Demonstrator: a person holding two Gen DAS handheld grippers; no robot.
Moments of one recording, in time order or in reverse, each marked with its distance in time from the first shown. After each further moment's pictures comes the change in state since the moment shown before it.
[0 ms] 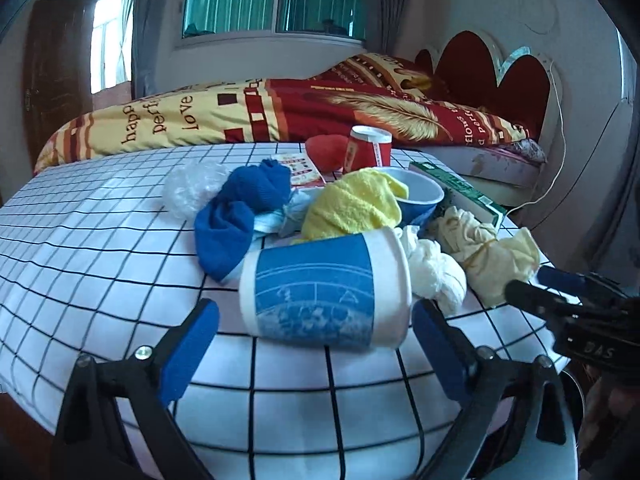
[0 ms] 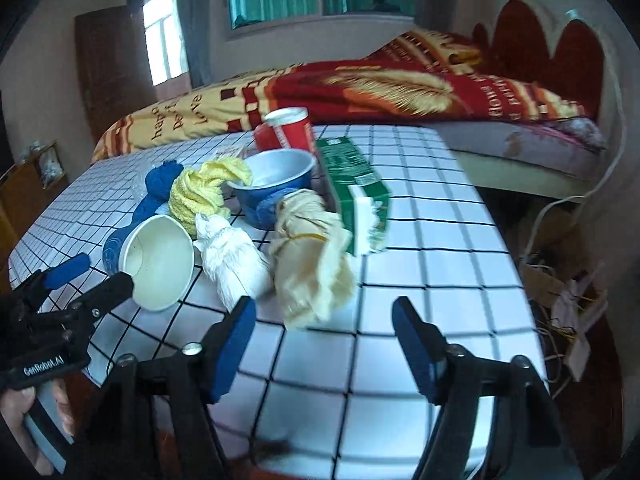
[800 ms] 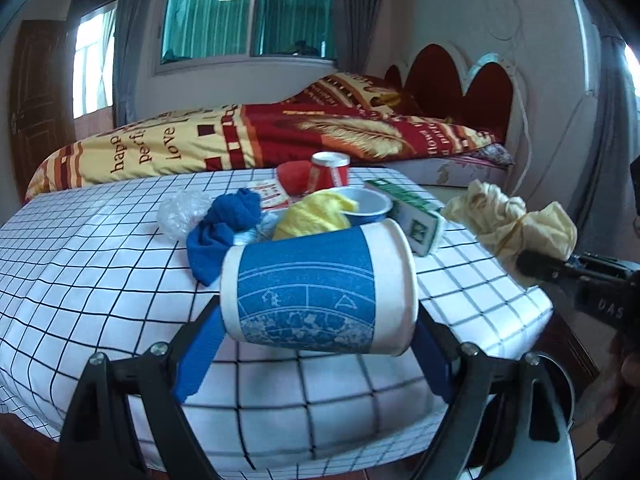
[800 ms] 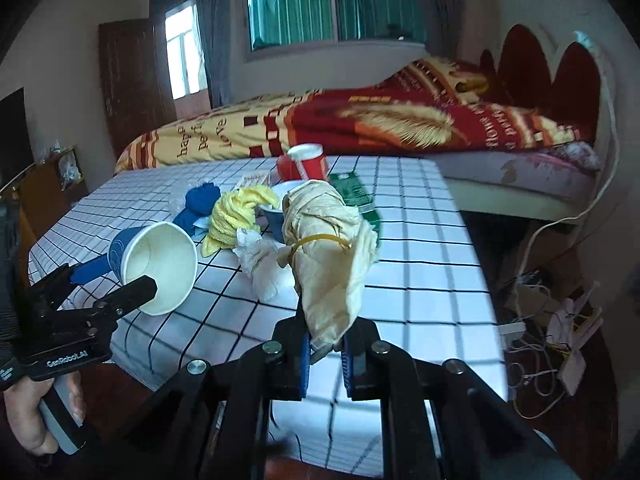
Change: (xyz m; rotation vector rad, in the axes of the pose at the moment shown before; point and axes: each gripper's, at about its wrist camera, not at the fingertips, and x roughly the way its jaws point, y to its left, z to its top) left arm -0.060 -0.022 -0.004 0.074 -0.074 -0.078; right arm -0.089 -0.005 -0.018 -0.028 -0.112 0.020
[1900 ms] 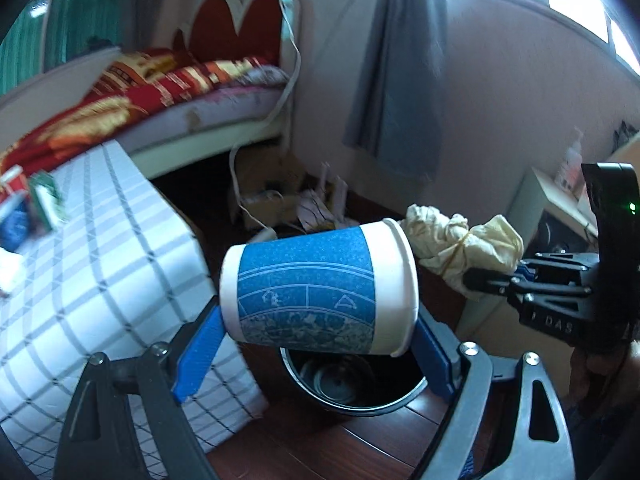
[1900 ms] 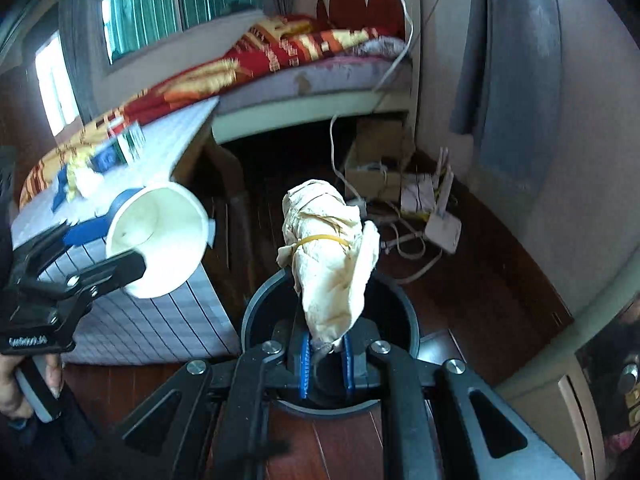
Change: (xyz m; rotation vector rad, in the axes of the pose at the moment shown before) left arm -0.002 -0.273 -0.081 0.375 0.179 -0.557; right arm -0.168 -0.197 -0.201 0.322 0.150 -0.349
